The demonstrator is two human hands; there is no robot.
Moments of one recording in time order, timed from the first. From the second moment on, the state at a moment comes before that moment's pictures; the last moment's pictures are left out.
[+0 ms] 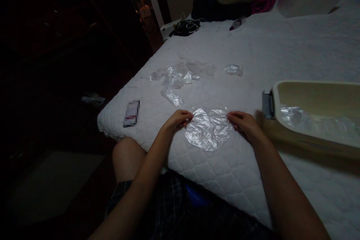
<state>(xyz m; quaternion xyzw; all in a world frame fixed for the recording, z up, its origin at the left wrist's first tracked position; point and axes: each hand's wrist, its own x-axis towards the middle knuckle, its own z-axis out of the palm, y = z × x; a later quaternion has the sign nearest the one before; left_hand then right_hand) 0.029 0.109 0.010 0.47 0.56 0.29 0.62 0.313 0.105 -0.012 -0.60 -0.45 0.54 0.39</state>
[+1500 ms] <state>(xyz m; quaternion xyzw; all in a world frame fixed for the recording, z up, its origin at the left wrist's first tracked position) 0.012 0.083 0.000 0.45 0.51 0.41 0.61 0.312 0.064 0.003 -0.64 -0.44 0.53 0.35</state>
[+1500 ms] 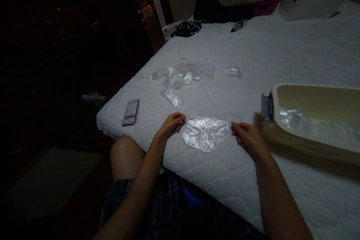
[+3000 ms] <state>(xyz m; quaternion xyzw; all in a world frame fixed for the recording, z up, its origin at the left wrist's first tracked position) 0.014 0.074 -0.019 0.50 0.44 0.40 0.62 0.295 0.056 -0.008 -0.59 -0.49 0.48 0.43</state>
